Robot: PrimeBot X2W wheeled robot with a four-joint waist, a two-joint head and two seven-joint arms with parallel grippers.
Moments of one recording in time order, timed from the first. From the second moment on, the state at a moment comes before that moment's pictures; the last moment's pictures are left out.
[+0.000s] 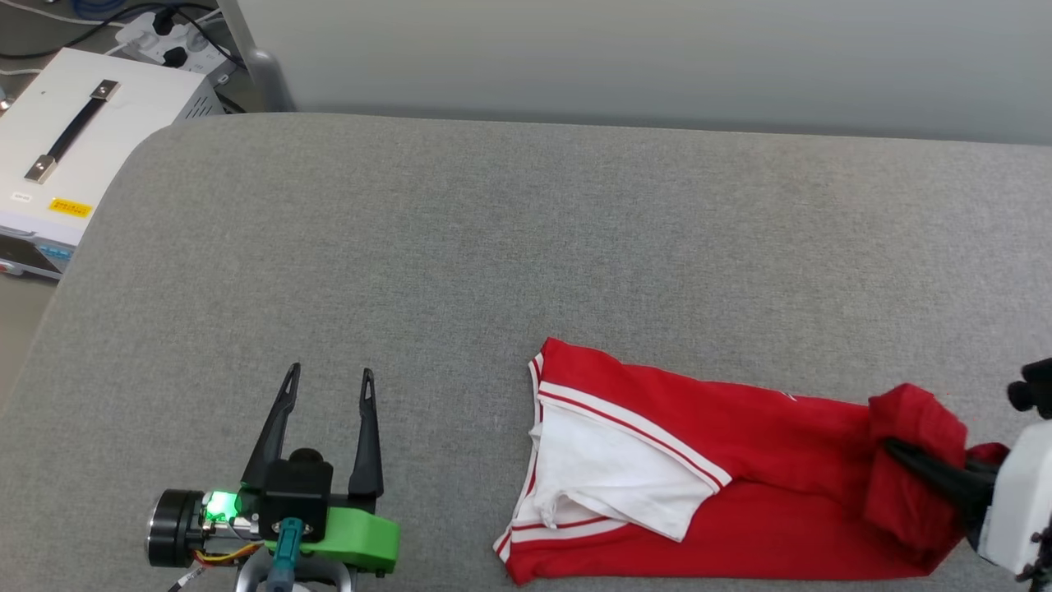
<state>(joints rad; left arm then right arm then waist) -0.01 0.23 -0.27 0.05 -0.05 0.25 -0.26 -0.16 -0.92 0.55 -0.01 1.26 0.13 0.32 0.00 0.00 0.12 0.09</state>
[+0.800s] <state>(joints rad) -0.05 0.19 -0.26 0.04 -0.03 0.24 -0.26 -0.57 -0.45 0.87 0.21 1.02 0.13 0.50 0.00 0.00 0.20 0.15</state>
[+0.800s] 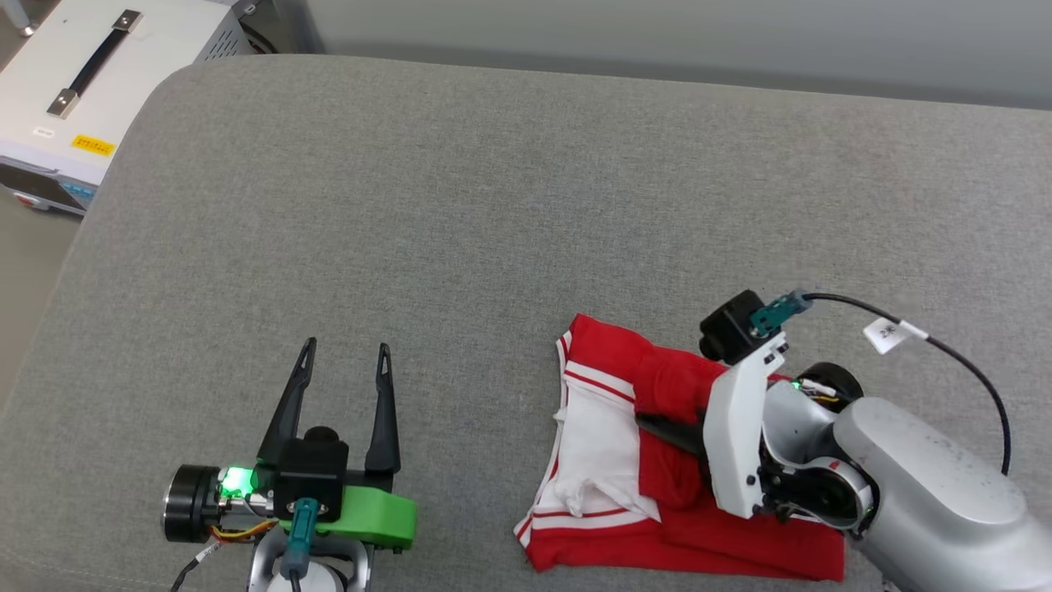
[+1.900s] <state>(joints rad) 0.00 0.18 -0.22 0.01 -0.03 0.24 -0.26 -0.16 -0.30 0.07 0.10 0.29 0.13 -0.25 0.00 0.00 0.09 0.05</state>
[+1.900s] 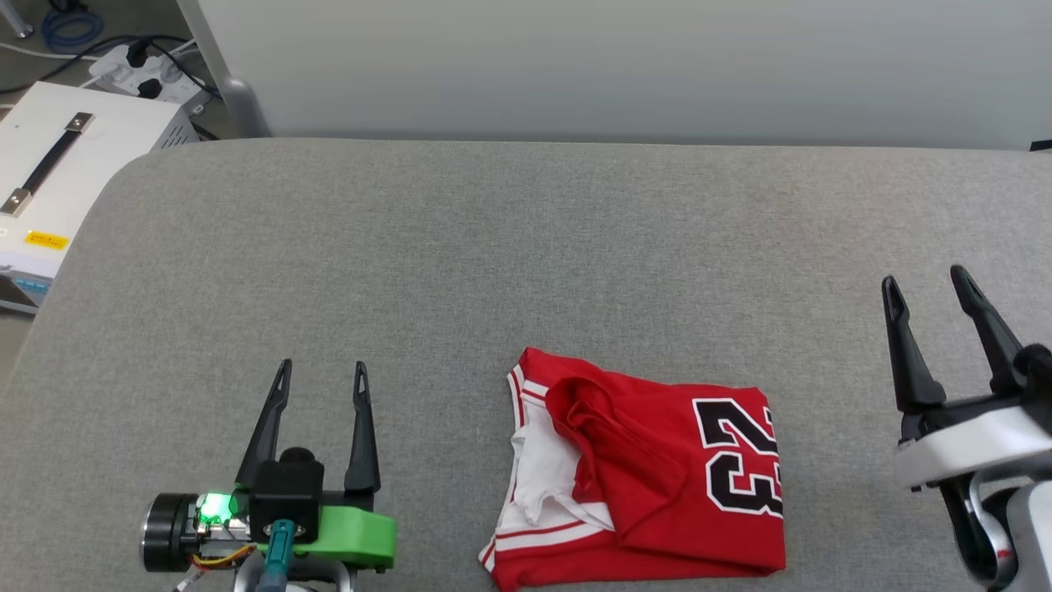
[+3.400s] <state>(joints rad) 0.08 0.15 -0.17 0.02 -0.04 0.15 -0.26 0.01 -0.23 -0.01 -0.12 0.23 0.13 -0.24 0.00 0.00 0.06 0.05</state>
